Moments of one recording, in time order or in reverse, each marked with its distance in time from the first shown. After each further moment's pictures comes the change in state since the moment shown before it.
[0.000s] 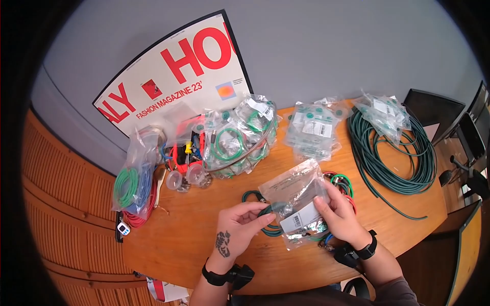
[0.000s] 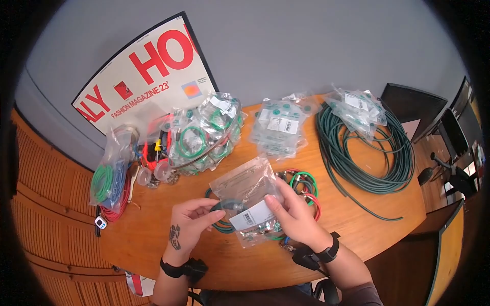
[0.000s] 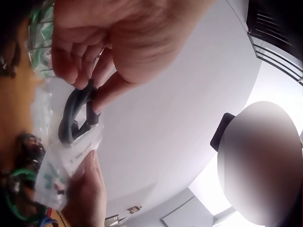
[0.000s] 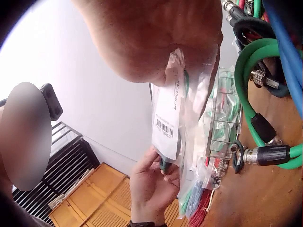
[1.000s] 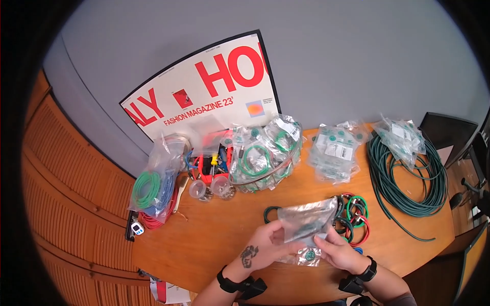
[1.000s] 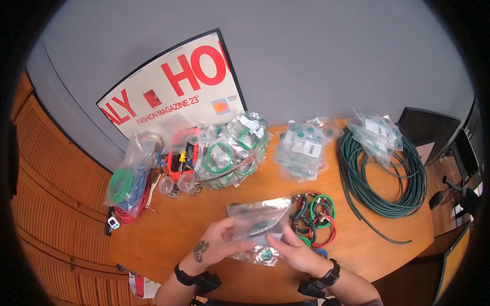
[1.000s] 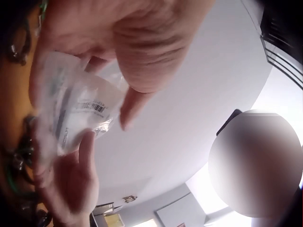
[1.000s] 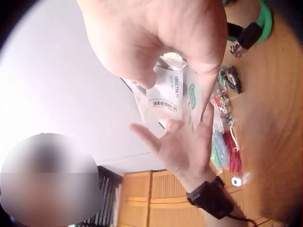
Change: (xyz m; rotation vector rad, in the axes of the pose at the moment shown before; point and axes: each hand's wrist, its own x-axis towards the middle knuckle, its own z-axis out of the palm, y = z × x) left_hand -0.003 -0.009 -0.011 -0.014 -0.343 -0.117; right_hand -0.015 0.013 0.033 0.662 -0.226 0.403
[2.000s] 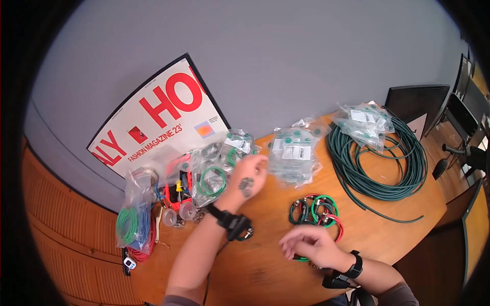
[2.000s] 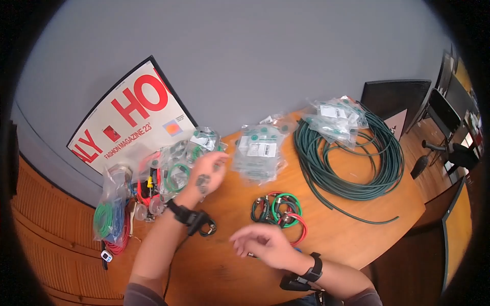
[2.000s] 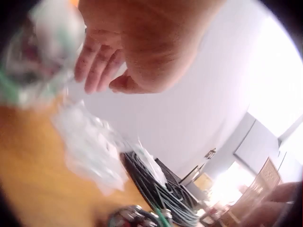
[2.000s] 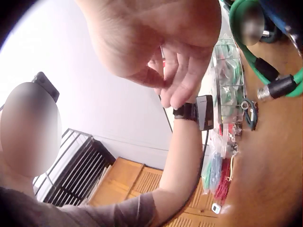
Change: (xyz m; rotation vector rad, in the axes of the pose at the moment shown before) left_hand 0.206 0.027 -0.020 0.934 0.234 0.455; right_hand -0.013 -0.032 -0.011 -0.411 -0.035 -0.299
